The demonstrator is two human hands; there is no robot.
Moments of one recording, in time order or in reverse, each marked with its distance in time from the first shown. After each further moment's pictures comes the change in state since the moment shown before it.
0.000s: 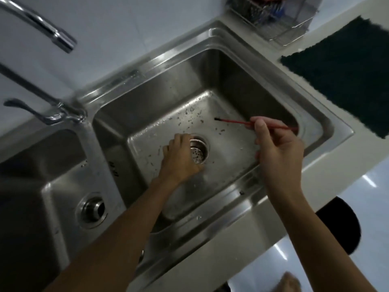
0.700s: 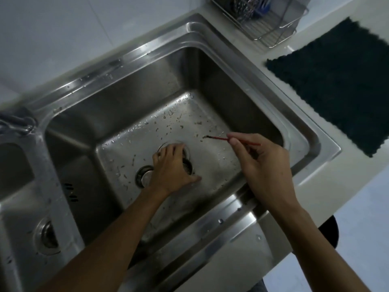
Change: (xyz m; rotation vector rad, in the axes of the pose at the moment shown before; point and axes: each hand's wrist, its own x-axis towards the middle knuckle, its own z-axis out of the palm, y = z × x) left_hand 0.051 -0.002 0.058 0.154 -0.104 0.063; right_hand 0.052 0.023 -0.017 -0.476 -0.257 -0.169
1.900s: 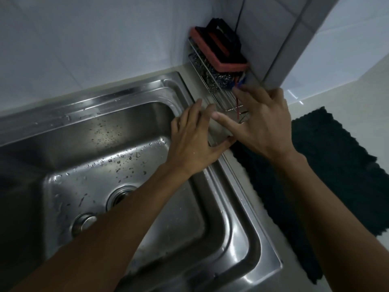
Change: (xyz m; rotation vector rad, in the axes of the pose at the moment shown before) left_hand 0.176 0.193 -0.102 -0.084 0.471 0.076; right_hand 0.278 0.055 -0.091 -0.676 0.095 -0.445
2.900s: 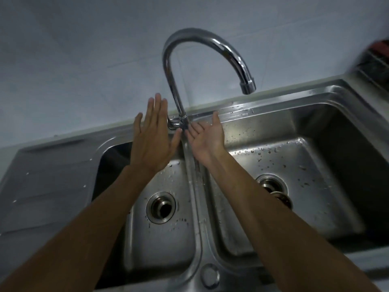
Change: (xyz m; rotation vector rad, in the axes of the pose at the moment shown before) left_hand -0.249 -0.342 -0.309 0.468 0.110 -0.314; right_hand -0.064 -0.540 0.029 2.260 -0.708 0.932
